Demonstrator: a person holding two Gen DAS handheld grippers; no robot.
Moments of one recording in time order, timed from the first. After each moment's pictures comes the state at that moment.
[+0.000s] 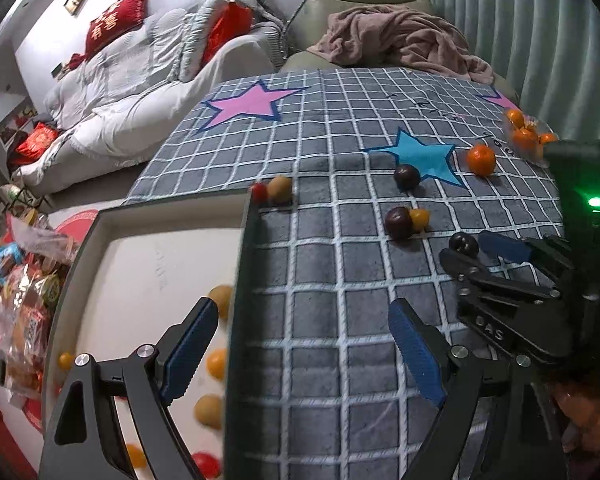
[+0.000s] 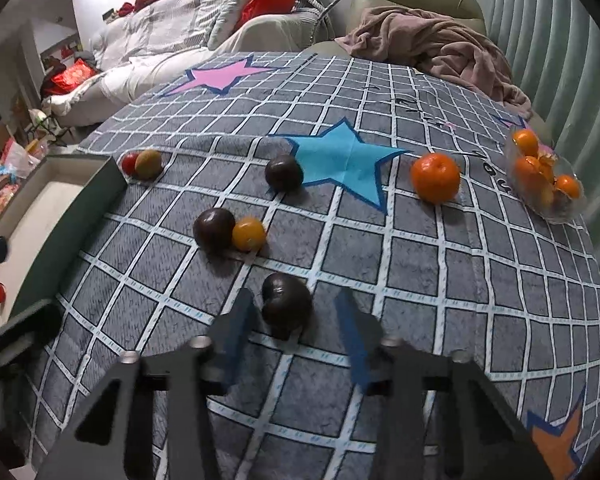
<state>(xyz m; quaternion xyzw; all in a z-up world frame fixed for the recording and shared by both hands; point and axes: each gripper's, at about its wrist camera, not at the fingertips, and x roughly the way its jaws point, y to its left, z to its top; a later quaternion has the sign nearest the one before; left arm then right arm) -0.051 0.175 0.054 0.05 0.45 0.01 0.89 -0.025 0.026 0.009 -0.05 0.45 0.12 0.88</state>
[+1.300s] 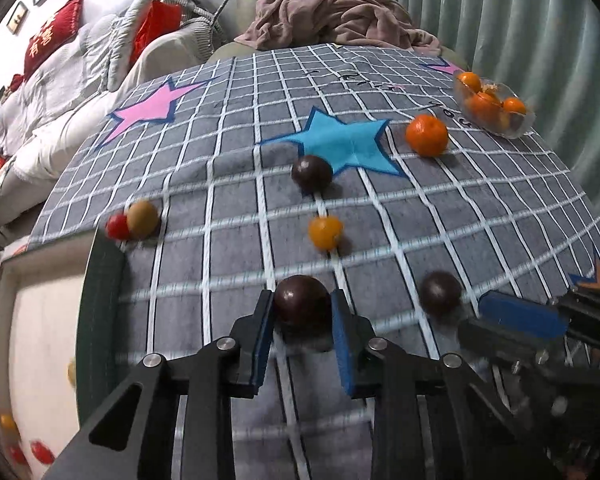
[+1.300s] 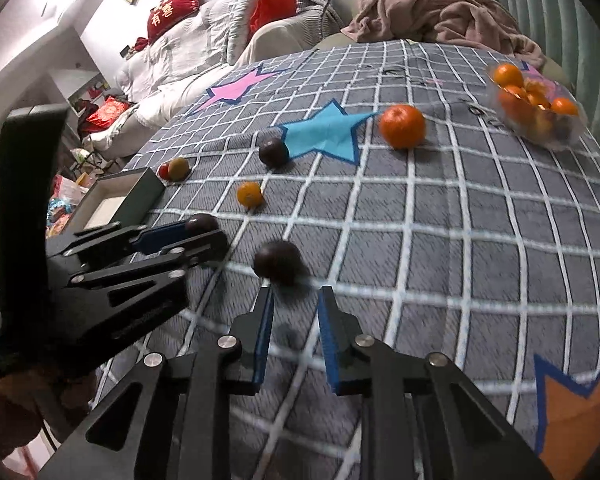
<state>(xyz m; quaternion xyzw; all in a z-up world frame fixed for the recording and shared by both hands) -0.007 0.115 0.014 0.06 0.47 -0.08 0.88 -0.057 -0.038 0.009 0.07 0.46 0.20 0.86</state>
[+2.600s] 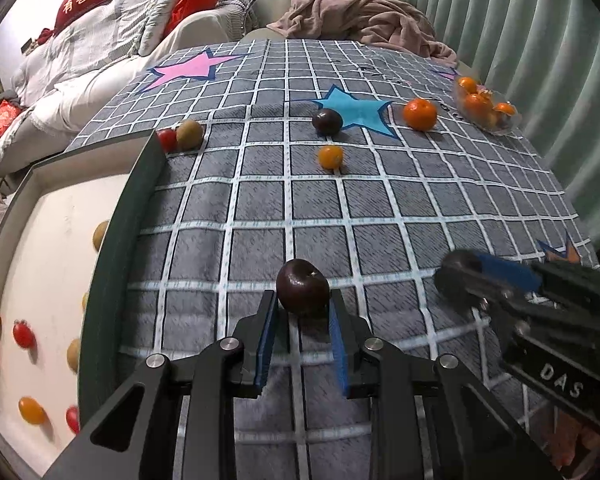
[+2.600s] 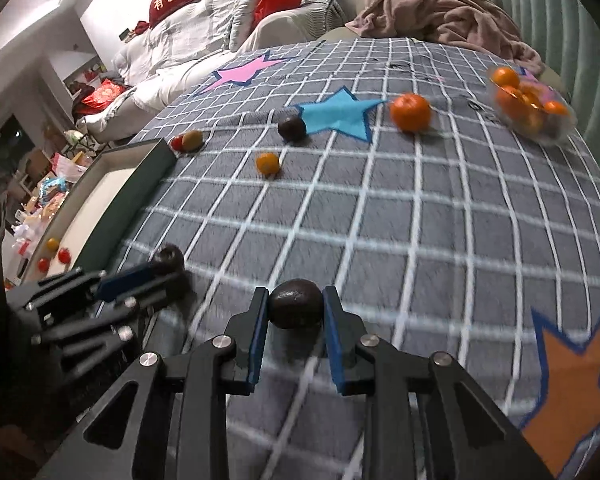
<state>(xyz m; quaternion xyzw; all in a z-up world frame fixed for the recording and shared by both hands) -0.079 0.136 0.018 0.00 0.48 -0.06 0.88 -0.090 -0.024 0.014 0.03 0.47 0.19 0.86</state>
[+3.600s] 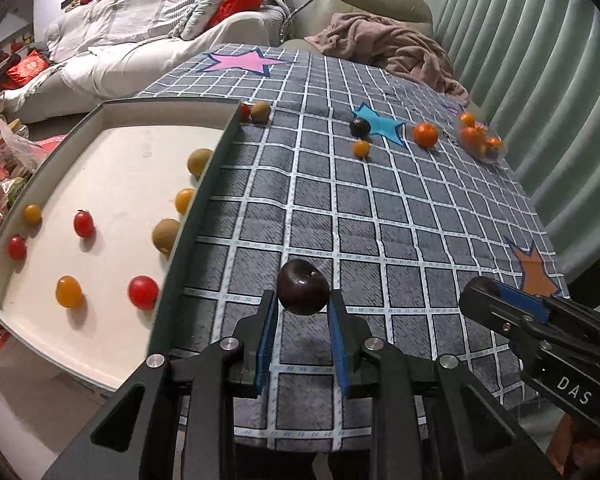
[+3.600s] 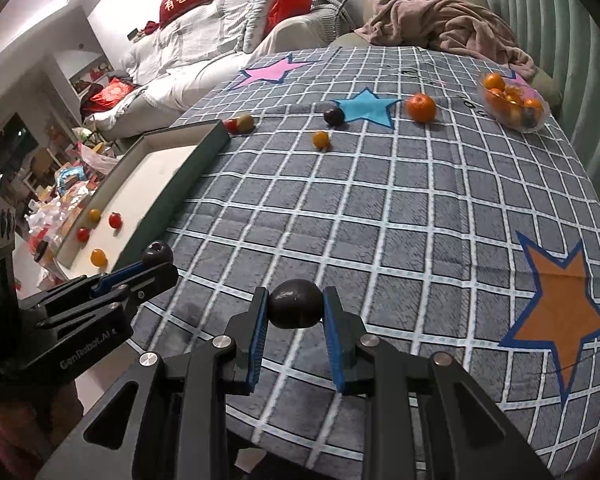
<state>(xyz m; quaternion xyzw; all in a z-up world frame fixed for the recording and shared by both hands) -0.159 0.190 0.041 -0.09 0.46 -0.04 0.88 -0.168 0.002 0.048 0.03 0.47 0.19 0.86</state>
